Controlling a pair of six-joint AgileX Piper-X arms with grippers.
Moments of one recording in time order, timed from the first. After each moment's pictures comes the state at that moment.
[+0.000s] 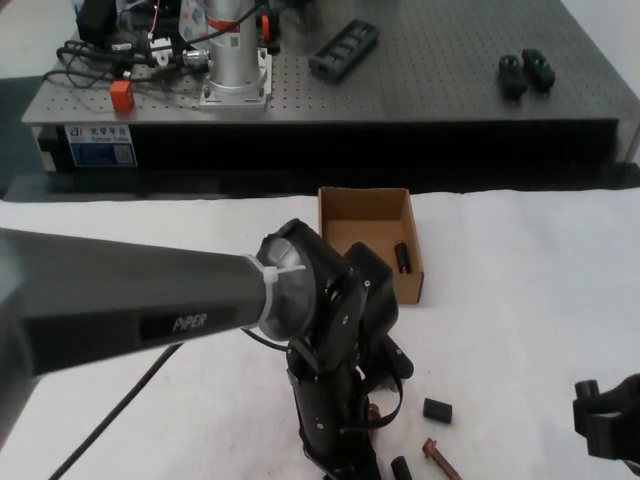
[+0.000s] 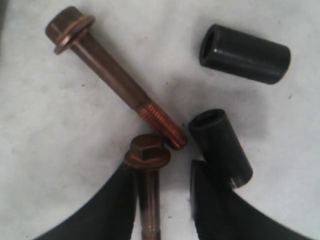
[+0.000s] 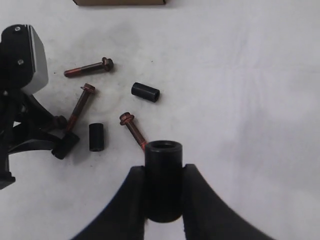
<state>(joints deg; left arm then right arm) -47.6 109.8 -70.4 49.5 10.7 10.9 9.0 35.7 -34.8 55.4 -3.3 10.5</state>
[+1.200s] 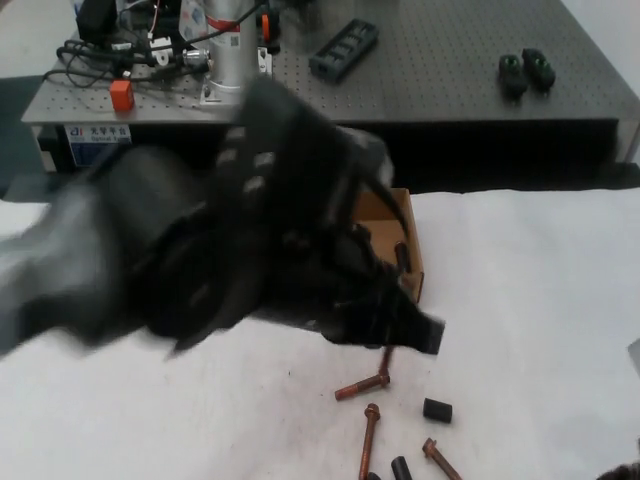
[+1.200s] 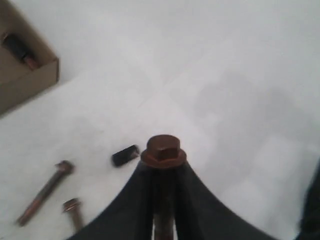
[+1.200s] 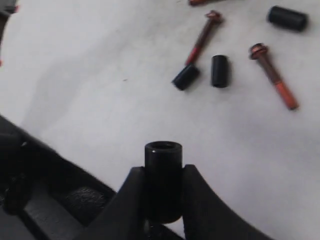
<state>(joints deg) -47.5 76.7 -53.1 12.8 18.1 -18.9 9.5 30.1 -27.1 55.2 -27.8 12.2</state>
